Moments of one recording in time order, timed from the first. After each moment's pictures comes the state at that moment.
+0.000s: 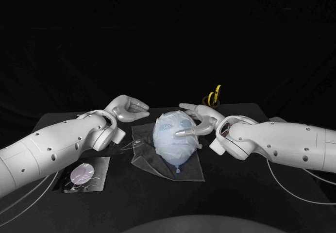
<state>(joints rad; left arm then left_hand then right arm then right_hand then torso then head) 1.17 -0.61 -0.06 1.20 -0.63 -0.28 0.16 1.68 -0.19 0.28 0.28 0.05 0.85 0.22 0.23 0.22 0.99 0.20 0.07 0.06 0.85 0.18 0.10 0.20 0.11 0.50 0.29 0.15 0.06 1.21 -0.87 -0.21 1.60 -0.73 -0.45 0.06 1.44 -0.20 -0.18 0.30 0.06 0.18 0.14 0.07 0.13 0.30 0.29 0.23 0.06 0.13 0.29 0.03 0.05 0.05 0.16 0.30 0.03 0.13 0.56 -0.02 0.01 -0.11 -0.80</state>
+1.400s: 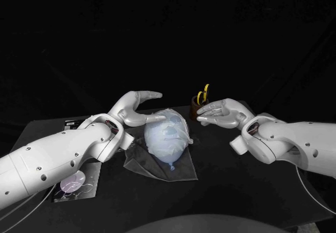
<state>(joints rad) 1.17 -0.61 -0.05 1.43 -0.77 -0.41 0.29 1.54 -0.27 -0.09 0.30 0.05 0.60 0.17 0.13 0.16 0.54 0.18 0.05 0.05 0.33 0.26 0.04 0.07 0.07 0.19 0.30 0.04 0.03 1.19 -1.19 -0.21 1.80 -0.54 -0.55 0.21 1.57 0.04 -0.10 0.22 0.05 0.82 0.20 0.29 0.28 0.92 0.18 0.33 0.06 0.97 0.14 0.33 0.21 0.18 0.81 0.26 0.27 0.32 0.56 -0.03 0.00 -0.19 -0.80</state>
